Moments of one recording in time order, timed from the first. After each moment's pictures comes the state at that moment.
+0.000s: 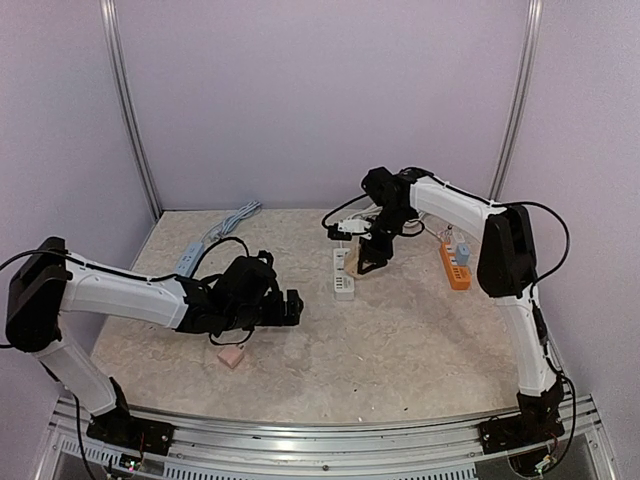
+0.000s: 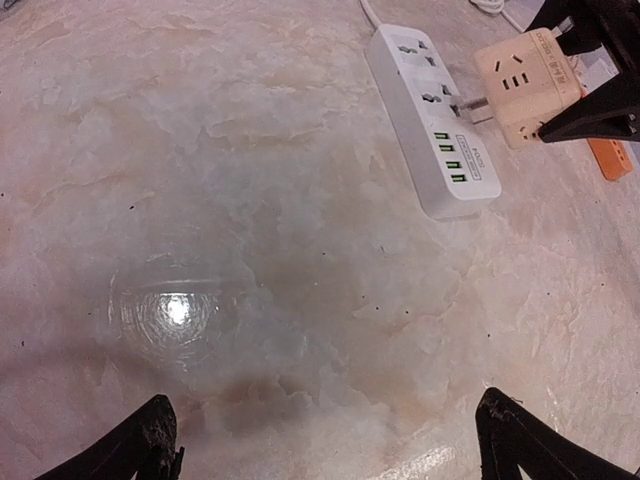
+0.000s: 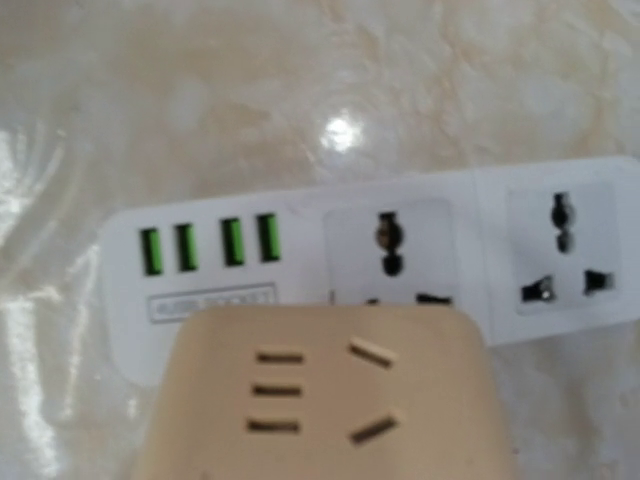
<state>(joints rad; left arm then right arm) -0.94 1.60 0.85 0.00 -0.32 -0.69 0.54 2.36 2.22 -1.11 -0.30 -0.90</state>
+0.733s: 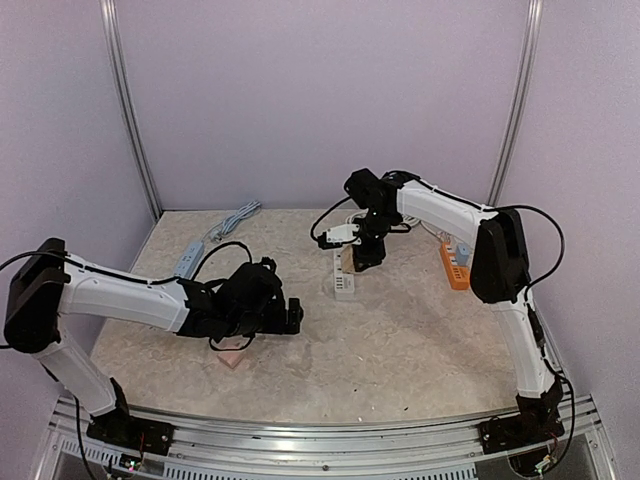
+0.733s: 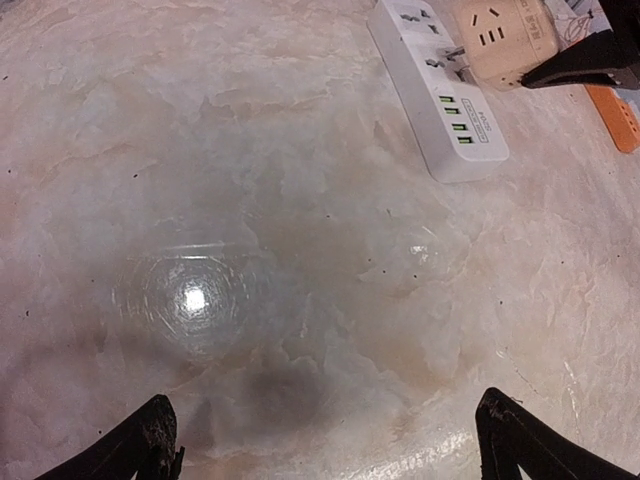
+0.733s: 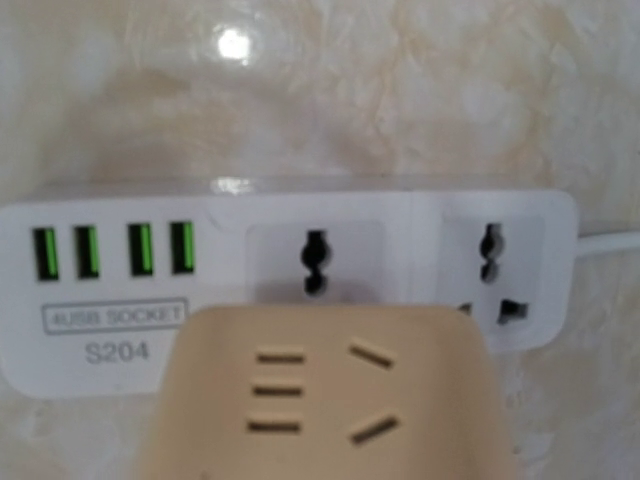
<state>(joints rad) -0.98 1.60 0.86 -0.08 -0.36 -0.71 0.63 2.38 2.25 -1.06 -0.03 -1.00</state>
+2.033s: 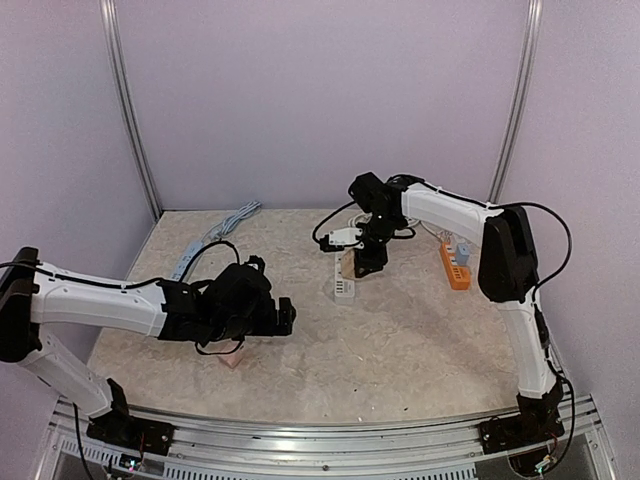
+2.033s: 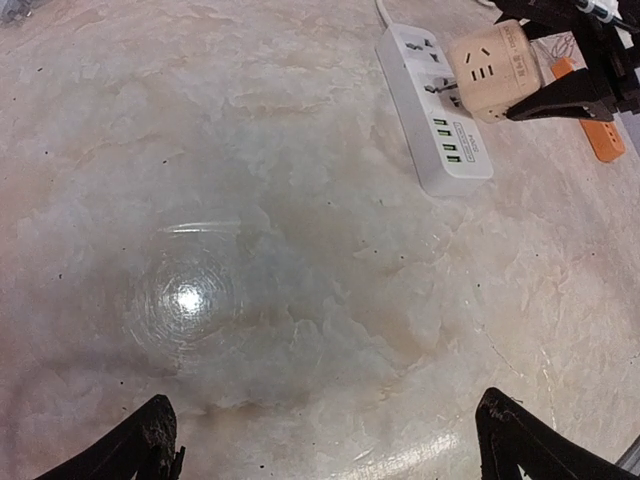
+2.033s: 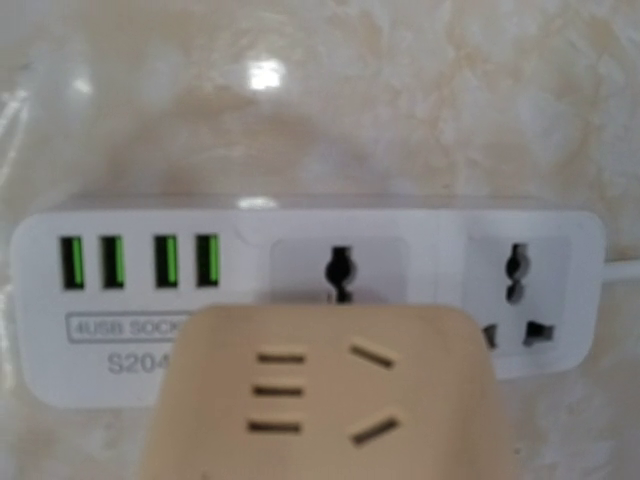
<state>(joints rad) -1.03 1.46 0.83 -0.18 -0.41 -0.78 0.62 2.32 2.13 -1.03 -0.09 -0.96</state>
